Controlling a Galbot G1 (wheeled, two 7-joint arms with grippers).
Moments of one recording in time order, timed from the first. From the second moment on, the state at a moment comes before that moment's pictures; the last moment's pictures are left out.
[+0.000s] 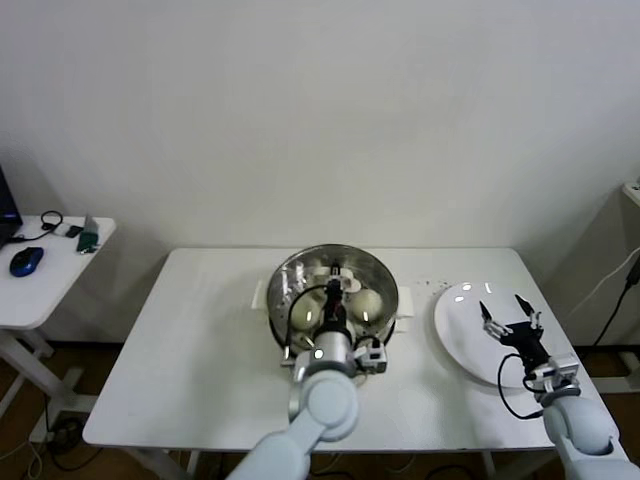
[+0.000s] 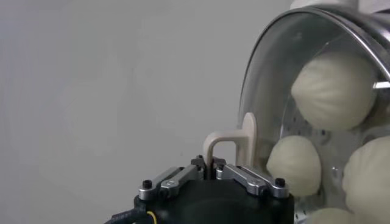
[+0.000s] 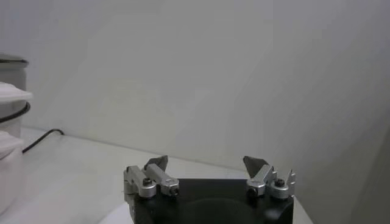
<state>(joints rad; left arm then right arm) 0.90 -1.46 0.23 -1.75 1.54 0.74 0.31 -1.21 1.04 0.61 1.46 0.35 0.11 -0.18</state>
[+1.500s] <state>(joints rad) 0.89 -1.47 0.23 -1.71 1.53 0.74 0.24 -1.21 1.07 0.63 1.46 0.33 0.11 -0.20</state>
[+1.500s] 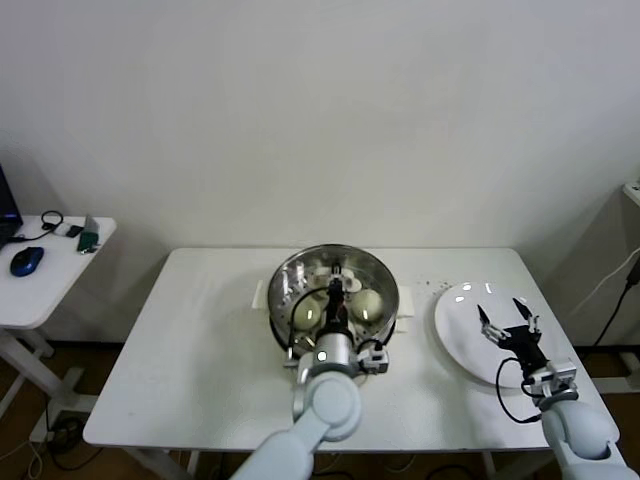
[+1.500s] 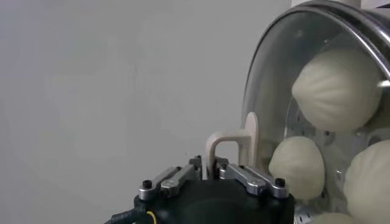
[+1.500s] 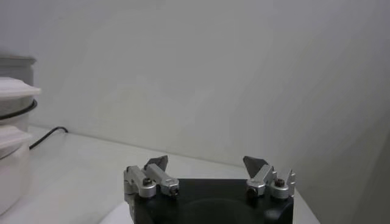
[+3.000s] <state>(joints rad) 1.00 -1.32 0.20 -1.97 1.39 0.74 0.23 -1.19 1.07 0.64 1.45 0.34 0.06 -0.22</state>
